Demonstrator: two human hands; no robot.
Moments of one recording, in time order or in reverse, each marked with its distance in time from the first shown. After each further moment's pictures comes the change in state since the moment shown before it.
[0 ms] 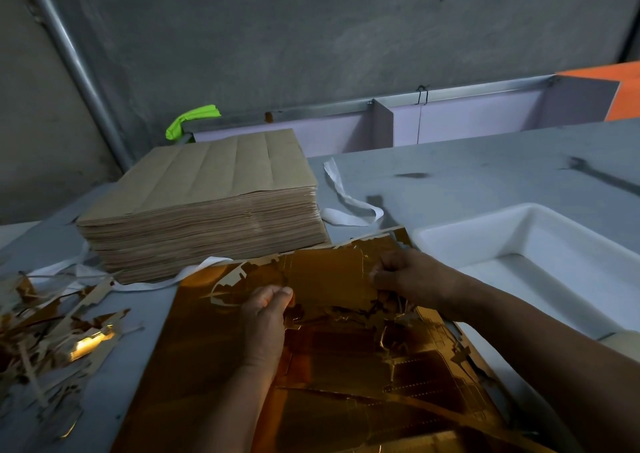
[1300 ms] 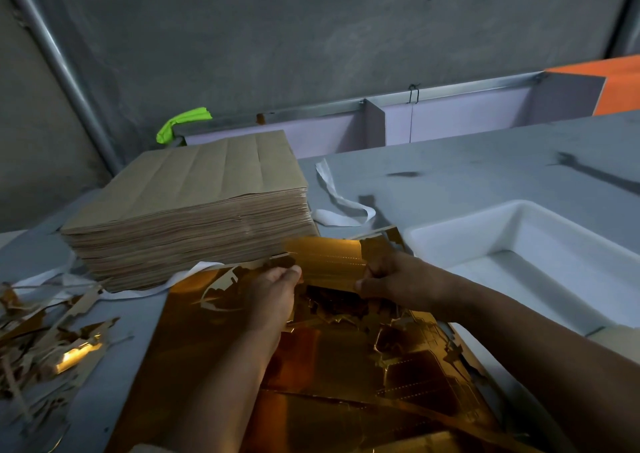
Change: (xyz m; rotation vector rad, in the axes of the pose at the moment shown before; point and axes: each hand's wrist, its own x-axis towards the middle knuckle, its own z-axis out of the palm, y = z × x) left_hand 0.033 0.013 0.024 0.184 -0.063 -0.083; right_hand 0.003 0.005 0.000 -0.016 -0.077 -0.013
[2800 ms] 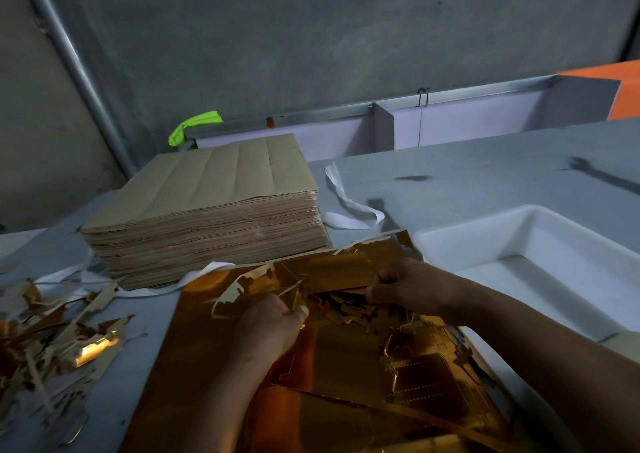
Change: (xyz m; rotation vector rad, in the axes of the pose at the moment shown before) left_hand -0.025 -0.002 -0.032 0.663 -0.116 -0.082; right_hand 0.002 0.004 0.000 -0.013 -0.037 -0.009
